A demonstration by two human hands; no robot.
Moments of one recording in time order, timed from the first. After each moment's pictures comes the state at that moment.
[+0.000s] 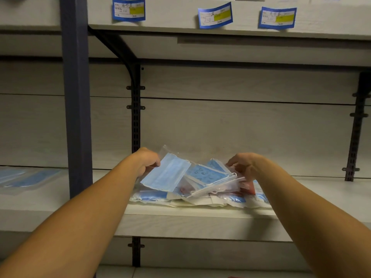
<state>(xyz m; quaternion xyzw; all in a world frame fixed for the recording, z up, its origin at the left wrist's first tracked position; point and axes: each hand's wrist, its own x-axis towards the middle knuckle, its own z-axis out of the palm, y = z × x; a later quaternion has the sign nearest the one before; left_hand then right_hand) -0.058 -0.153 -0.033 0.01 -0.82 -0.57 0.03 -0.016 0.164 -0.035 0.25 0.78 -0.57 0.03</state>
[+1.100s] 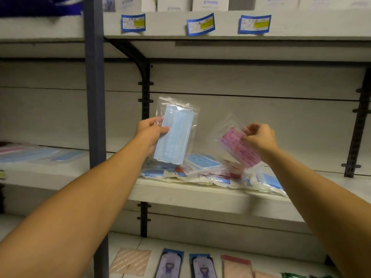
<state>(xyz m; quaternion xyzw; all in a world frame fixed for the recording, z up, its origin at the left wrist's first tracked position) 0.050 -0.123 -0.006 -0.06 -0.64 -0.74 0.19 0.074 0.191 -0.007 0.03 0.83 -0.42 -0.36</state>
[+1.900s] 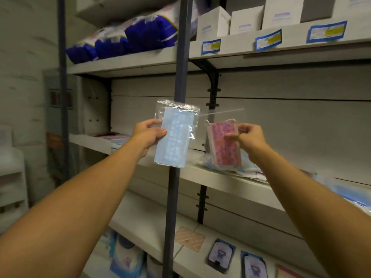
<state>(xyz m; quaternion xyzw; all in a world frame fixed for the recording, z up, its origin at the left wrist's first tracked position) 0.207 -0.283 -0.022 0.03 -0.65 -0.69 0.31 0.131 0.003 -0.007 -0.17 0.74 -0.63 -0.14</state>
